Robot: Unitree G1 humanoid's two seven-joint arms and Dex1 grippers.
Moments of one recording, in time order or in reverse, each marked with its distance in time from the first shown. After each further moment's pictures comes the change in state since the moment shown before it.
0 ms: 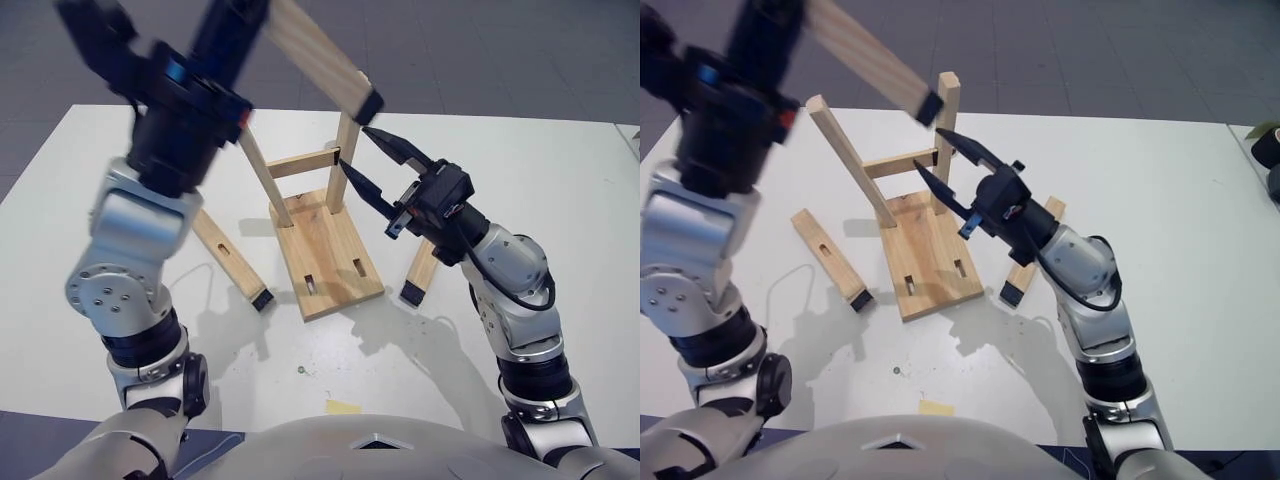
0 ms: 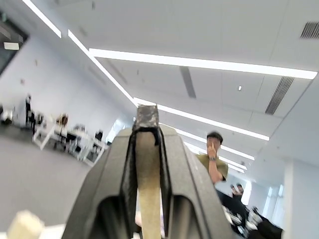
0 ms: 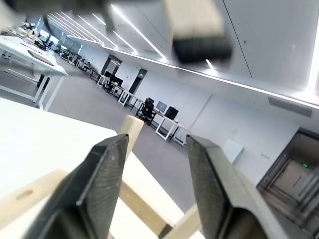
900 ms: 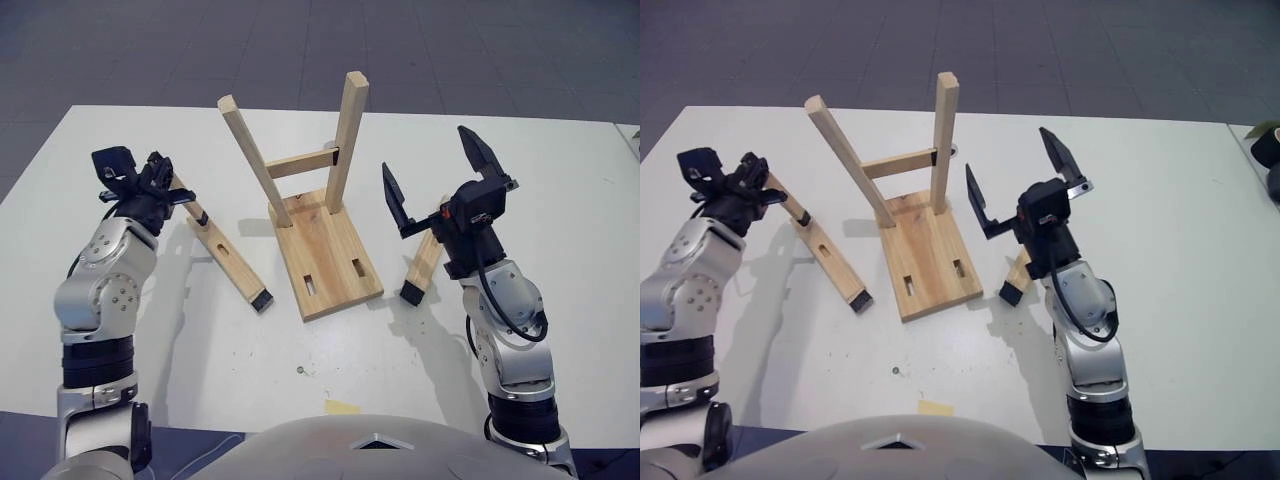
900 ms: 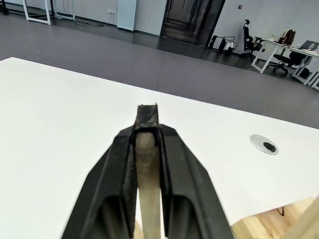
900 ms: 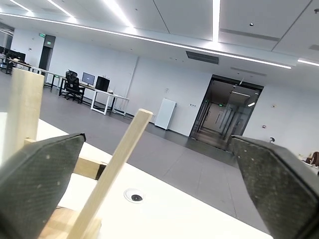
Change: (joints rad) left arm 0.308 0.143 -0.139 0.499 0.849 -0.007 0.026; right arm 0.206 0.142 -0.062 -0.049 -0.137 0.041 -0.296
